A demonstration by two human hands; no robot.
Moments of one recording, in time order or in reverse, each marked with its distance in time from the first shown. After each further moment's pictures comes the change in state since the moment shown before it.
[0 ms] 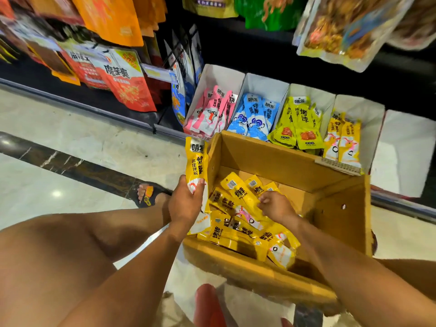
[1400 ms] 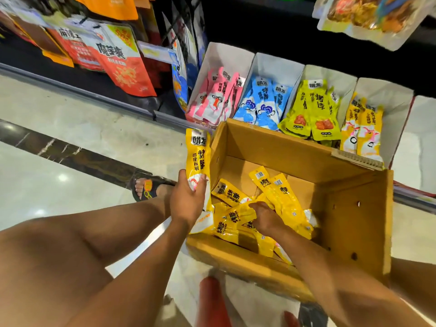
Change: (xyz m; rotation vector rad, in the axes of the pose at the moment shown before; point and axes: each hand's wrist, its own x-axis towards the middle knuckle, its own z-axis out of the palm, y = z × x) left_hand 0.008 -0.014 0.007 -0.058 0.007 -0.026; right_hand 0.011 0.032 0.077 -0.417 -0.234 -0.058
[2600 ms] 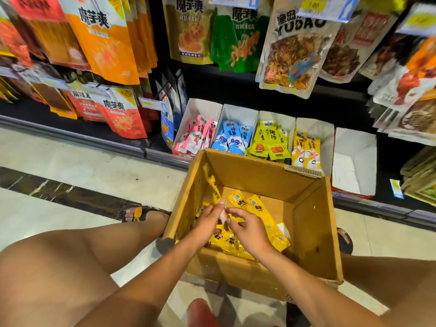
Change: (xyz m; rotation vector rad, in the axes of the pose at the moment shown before) left_hand -0.093 0.053 0.017 -0.453 -0.605 -0.138; right_hand -0.156 -0.069 -0.042 0.585 0.576 -0.284
